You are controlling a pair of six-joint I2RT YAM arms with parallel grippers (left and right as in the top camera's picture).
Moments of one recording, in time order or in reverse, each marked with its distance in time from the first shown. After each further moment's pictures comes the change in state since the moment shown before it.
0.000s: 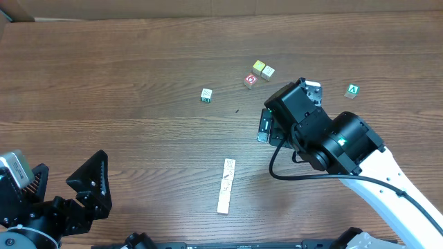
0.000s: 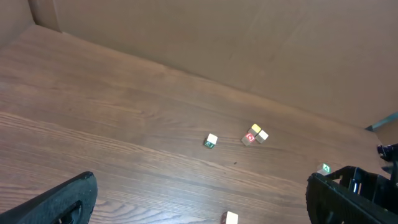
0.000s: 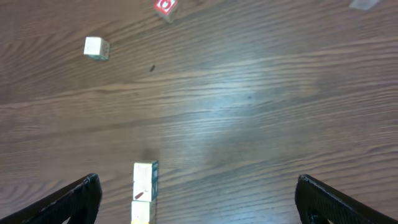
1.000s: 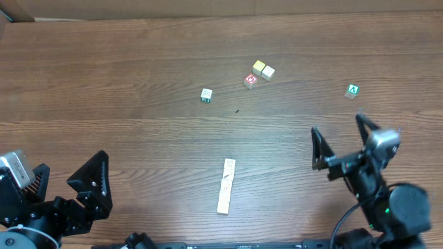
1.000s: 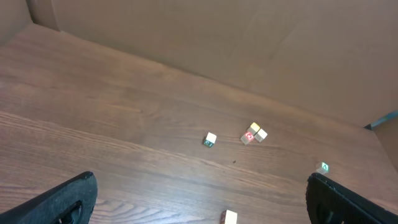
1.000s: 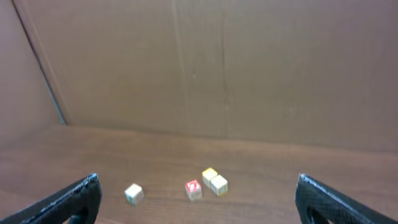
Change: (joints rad) left arm 0.000 0.000 0.000 0.000 0.006 0.000; right arm -0.444 -1.048 -0.995 1.078 -0.367 -0.681
